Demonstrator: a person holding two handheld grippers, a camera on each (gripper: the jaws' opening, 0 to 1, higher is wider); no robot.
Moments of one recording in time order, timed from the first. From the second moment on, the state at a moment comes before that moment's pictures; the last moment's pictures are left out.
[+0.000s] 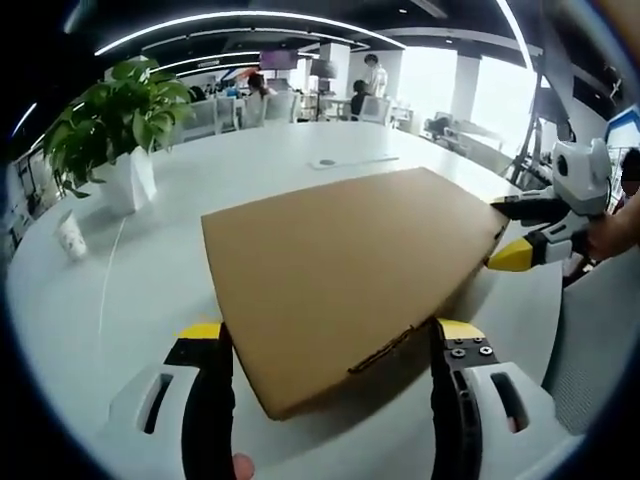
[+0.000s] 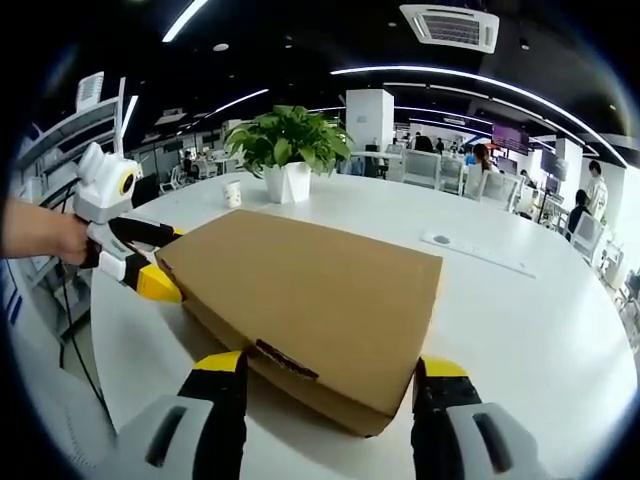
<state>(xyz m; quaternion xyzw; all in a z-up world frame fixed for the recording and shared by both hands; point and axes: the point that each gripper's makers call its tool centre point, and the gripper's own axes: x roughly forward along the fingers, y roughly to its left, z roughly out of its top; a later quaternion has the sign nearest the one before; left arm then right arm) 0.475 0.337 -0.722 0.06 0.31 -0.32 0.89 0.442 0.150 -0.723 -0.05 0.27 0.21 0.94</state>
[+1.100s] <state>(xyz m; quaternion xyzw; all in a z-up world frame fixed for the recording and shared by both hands) 0.471 0.335 -0.710 0.05 0.30 -0.31 0.90 0.438 0.148 -0.712 -0.07 0.27 0.21 0.94</state>
